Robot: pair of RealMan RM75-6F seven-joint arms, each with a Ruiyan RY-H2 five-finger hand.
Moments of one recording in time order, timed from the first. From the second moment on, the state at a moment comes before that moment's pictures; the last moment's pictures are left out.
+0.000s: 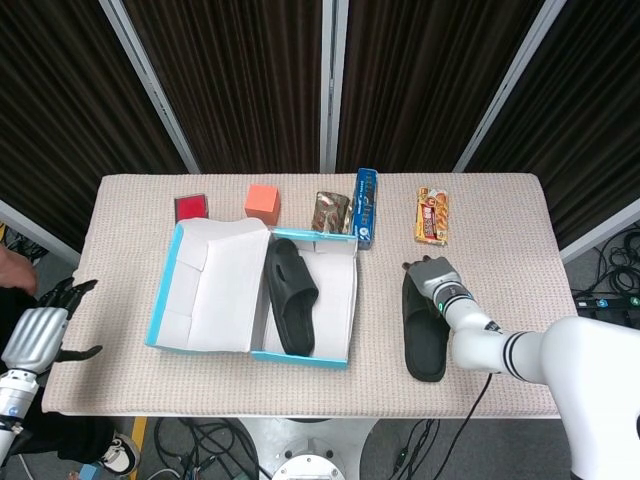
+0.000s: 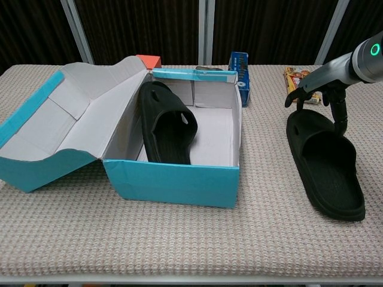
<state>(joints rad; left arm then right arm) -0.21 -1.10 -0.01 -1.51 1.46 1.28 -0.18 1.50 -1.31 -0.39 -1.57 -0.06 0.54 -0.54</state>
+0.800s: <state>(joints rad) -0.21 -1.10 -0.01 -1.51 1.46 1.26 -0.20 1.57 -1.39 -0.48 -1.56 0.04 0.62 -0.58</state>
